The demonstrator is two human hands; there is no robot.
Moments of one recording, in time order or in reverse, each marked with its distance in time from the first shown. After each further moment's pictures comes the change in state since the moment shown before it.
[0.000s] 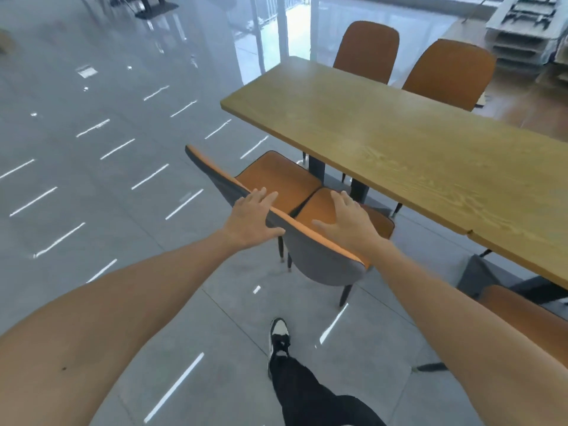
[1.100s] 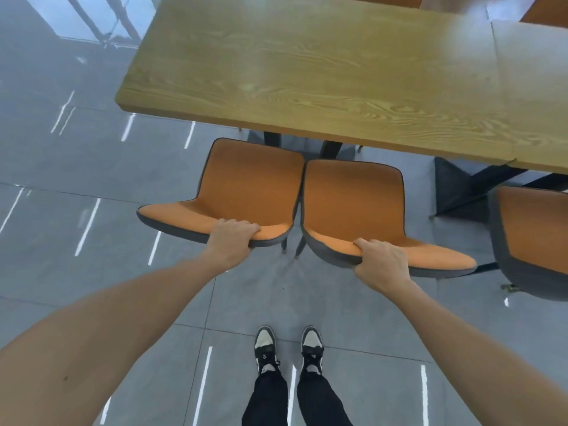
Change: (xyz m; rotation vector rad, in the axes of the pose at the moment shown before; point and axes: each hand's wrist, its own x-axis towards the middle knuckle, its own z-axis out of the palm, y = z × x) left_hand 0.269 -0.298 0.074 0.266 -0.296 0.589; right_hand 0.148 -0.108 0.164 -0.335 -0.007 0.582
